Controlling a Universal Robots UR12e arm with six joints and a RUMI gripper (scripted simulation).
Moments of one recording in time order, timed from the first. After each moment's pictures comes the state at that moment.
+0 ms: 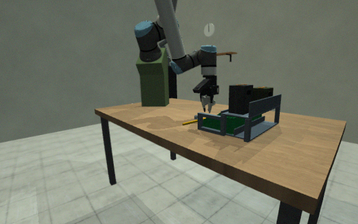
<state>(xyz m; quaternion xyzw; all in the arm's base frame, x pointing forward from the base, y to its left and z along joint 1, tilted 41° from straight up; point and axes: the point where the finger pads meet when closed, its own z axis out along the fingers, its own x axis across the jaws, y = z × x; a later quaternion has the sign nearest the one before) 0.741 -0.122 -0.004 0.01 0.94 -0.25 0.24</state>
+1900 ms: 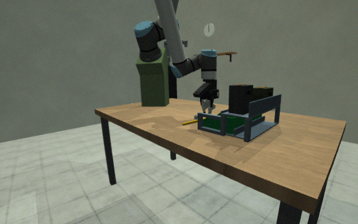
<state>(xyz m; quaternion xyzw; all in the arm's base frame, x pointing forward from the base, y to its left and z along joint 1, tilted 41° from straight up) 0.752 -0.133 -0.022 0.01 0.94 -0.25 0.24</state>
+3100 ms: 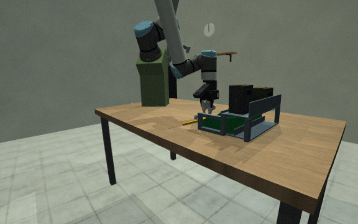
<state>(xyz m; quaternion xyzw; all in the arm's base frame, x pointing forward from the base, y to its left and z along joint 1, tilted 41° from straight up) 0.754 -0.136 -0.025 0.01 0.94 -0.25 0.24</state>
